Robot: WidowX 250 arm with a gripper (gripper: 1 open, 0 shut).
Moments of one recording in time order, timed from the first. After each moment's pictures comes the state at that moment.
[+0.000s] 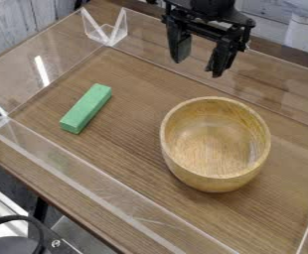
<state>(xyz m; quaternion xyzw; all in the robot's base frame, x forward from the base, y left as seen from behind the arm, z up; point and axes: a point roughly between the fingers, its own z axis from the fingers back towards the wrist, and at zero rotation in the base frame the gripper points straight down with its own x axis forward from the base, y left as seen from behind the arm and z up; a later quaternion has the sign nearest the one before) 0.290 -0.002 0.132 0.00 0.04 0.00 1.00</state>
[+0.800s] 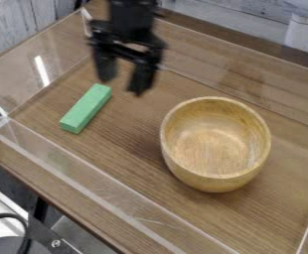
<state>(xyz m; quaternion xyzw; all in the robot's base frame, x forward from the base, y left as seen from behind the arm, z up) 0.228 0.079 0.116 -0.01 0.06 0.04 1.00</state>
